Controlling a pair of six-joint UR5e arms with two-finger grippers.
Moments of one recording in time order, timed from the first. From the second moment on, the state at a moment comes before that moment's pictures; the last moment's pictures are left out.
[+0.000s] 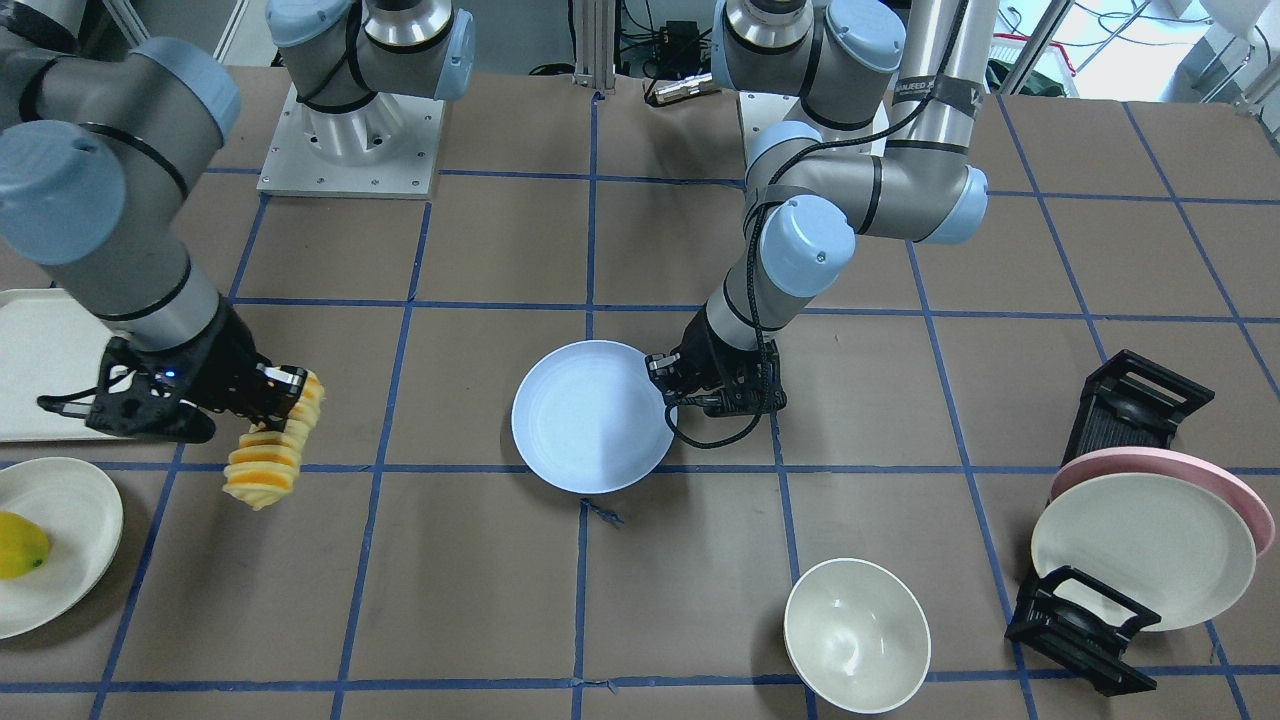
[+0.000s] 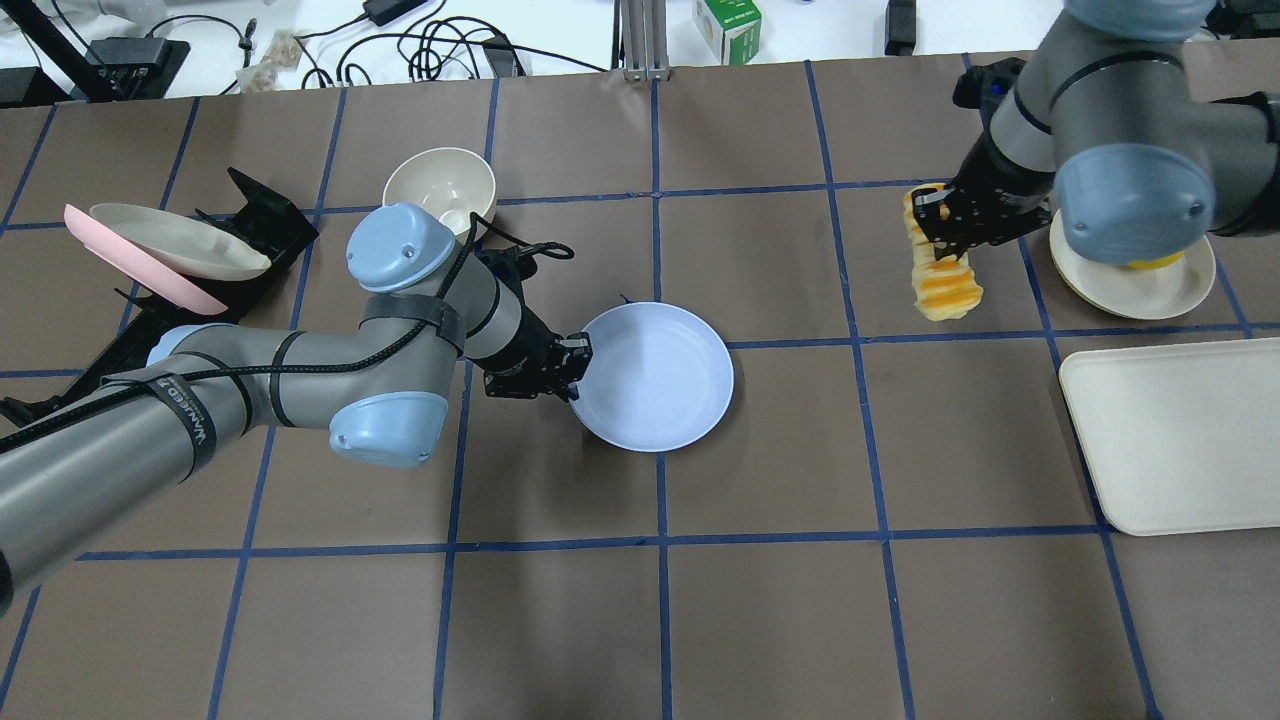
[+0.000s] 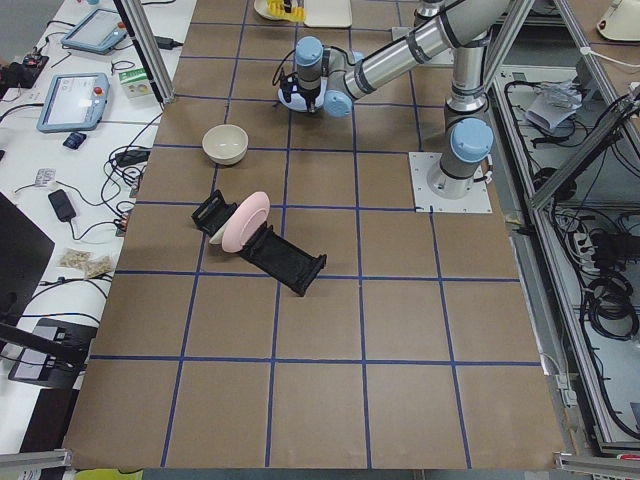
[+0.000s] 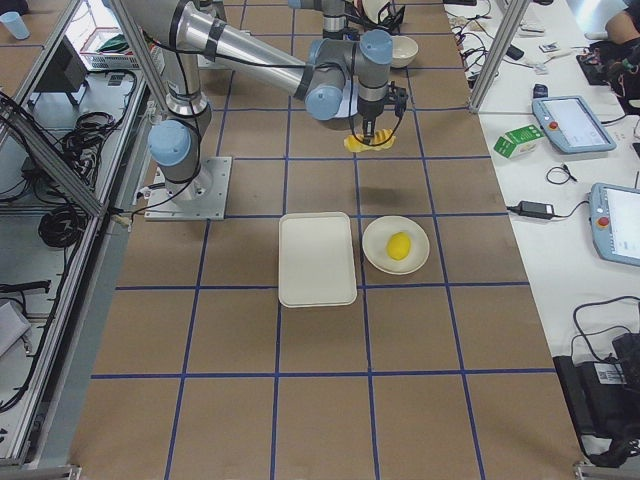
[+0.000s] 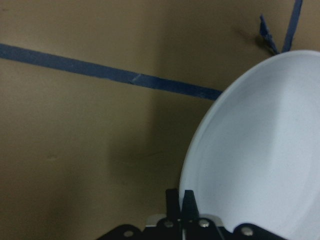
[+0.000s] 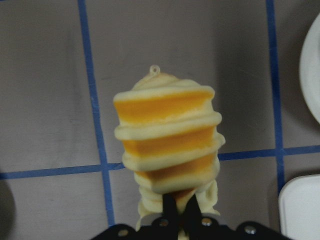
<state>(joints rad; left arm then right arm) -1.70 -1.87 -2.06 -0.77 1.28 -0.35 1.47 -1.37 1.77 -2.01 -1.52 0.00</state>
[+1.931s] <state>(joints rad) -1.56 -1.56 -1.56 -1.57 1.55 0.11 1.99 -1.15 1.77 -2.21 -1.50 0.52</state>
